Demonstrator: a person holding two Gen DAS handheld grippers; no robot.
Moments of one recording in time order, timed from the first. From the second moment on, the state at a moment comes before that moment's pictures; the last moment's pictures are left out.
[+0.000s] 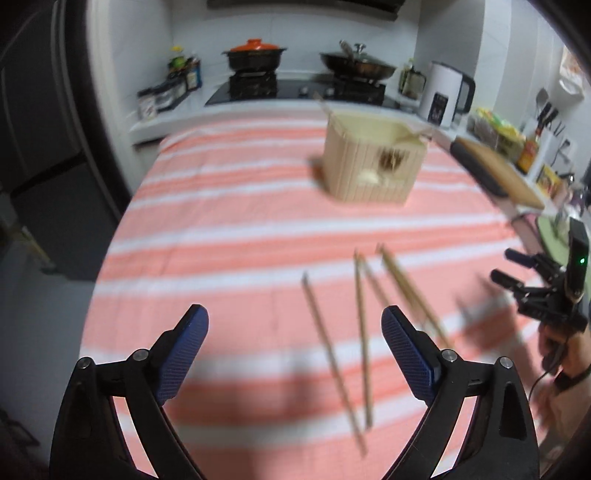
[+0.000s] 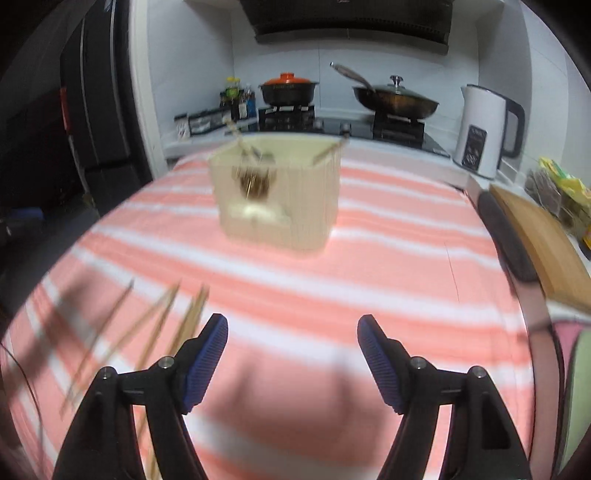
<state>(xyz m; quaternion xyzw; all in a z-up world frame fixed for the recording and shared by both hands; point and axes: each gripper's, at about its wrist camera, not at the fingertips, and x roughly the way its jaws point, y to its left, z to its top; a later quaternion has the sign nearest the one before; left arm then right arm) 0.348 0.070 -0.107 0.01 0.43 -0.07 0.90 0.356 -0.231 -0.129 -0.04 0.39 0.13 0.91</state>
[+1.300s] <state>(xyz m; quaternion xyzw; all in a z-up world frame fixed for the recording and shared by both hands) 0.256 0.020 -0.223 0.02 0.44 -0.05 0.89 0.260 -0.176 -0.182 -0.09 0.44 0.20 0.87</state>
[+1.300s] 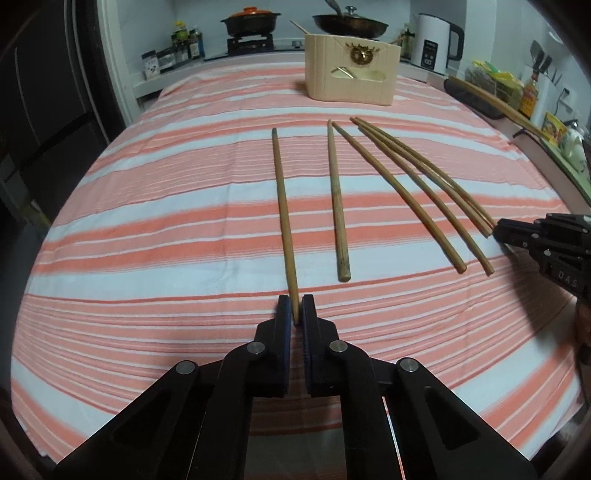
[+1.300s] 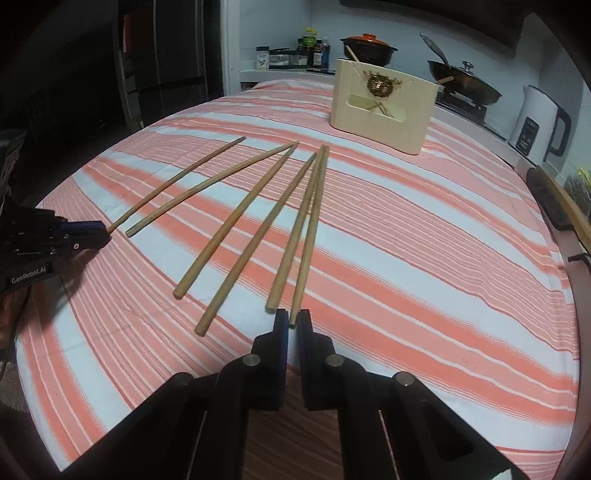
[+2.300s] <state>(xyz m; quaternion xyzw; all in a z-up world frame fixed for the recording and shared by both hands) 0.313 0.087 -0.229 0.01 0.44 -0.06 0.89 0.283 -0.287 -0.189 -0.07 0.45 0.14 0.88</state>
